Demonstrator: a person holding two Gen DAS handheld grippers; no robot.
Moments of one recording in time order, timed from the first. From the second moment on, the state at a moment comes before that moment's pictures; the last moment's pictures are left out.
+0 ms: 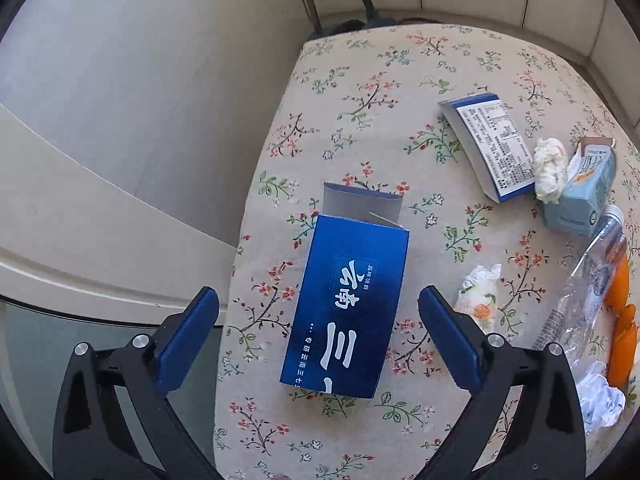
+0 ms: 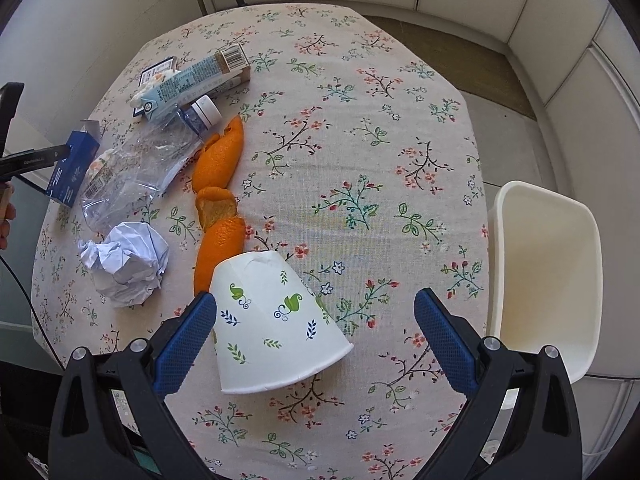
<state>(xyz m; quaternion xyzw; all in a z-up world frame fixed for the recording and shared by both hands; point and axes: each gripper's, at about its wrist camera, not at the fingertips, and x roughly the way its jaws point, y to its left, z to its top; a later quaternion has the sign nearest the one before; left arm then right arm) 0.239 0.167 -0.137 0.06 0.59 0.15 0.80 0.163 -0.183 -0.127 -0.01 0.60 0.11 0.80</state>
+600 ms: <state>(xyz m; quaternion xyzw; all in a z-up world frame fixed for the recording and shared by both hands) 0.231 0.151 -0.117 -0.01 0.57 0.08 0.82 0.168 -0.166 -0.149 -0.04 0.63 0.12 0.77</state>
